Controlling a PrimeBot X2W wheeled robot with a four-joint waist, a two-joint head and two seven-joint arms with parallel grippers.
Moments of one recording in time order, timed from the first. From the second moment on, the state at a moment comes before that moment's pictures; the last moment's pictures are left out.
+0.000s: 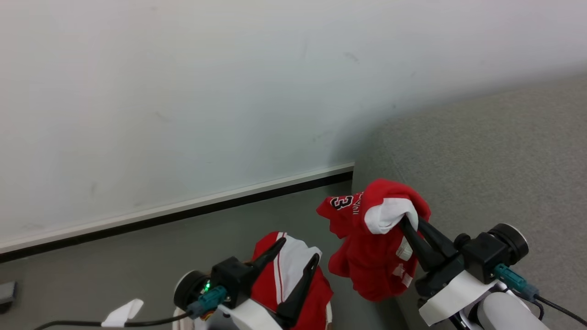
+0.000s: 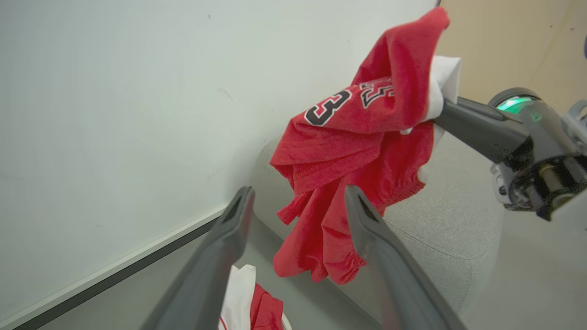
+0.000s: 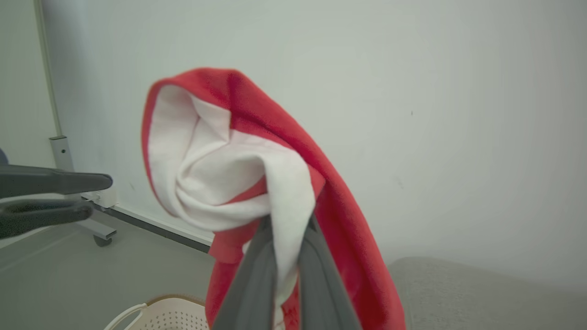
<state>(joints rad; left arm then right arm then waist) -0.31 0.35 -0.78 -0.01 -0.51 0.18 -0.07 -0.40 -0.26 0.59 0.29 0.39 0.13 -0.26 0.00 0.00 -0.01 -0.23</state>
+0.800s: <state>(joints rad) -0.40 0.35 -0.82 -0.04 -0.47 0.14 -0.07 -0.42 -0.28 0.29 0.19 0.35 0.13 -0.16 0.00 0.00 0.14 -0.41</state>
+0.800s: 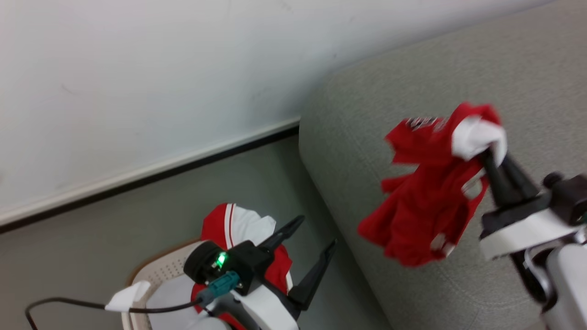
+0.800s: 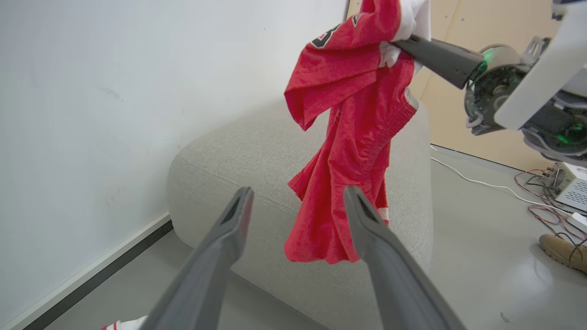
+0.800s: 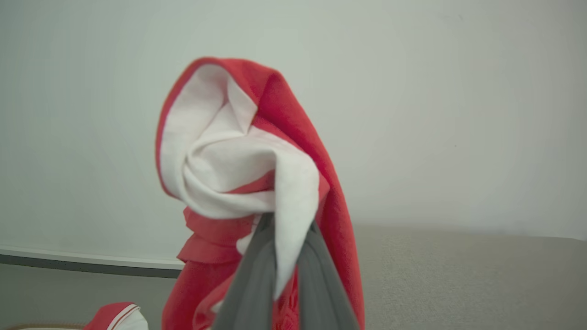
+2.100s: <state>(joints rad) -0.60 0.50 -0.80 -0.14 -0.41 0.01 -0.10 -0.98 -0.27 -0.86 0.57 -0.34 0.13 0.03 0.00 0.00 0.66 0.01</state>
